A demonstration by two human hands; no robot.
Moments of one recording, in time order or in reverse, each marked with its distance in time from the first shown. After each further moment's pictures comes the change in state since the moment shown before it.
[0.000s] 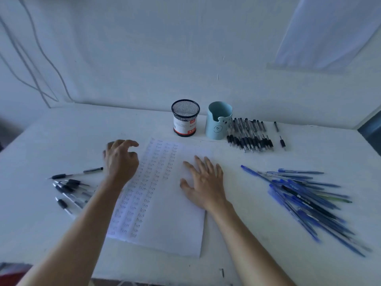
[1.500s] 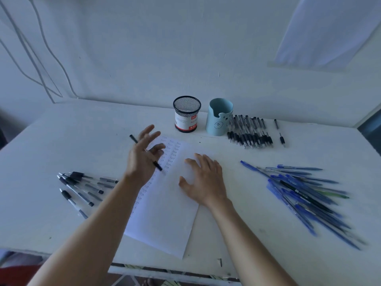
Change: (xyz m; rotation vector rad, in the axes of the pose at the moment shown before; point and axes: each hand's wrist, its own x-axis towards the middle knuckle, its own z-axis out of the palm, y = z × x) left_hand -0.022 0.050 0.010 -1.496 -0.276 -0.449; right_hand -0.007 0.002 0.009 0.016 0.161 -0.036
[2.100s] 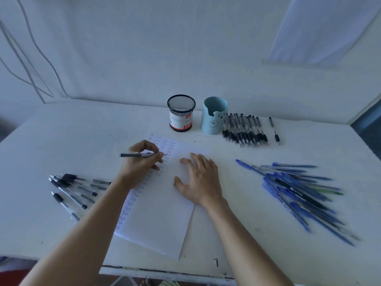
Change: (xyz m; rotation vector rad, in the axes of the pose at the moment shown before) left_hand -0.001 -0.008 -0.017 0.725 -0.098 0.158; right_hand 0.002 -0.001 0.004 0.030 0.064 0.005
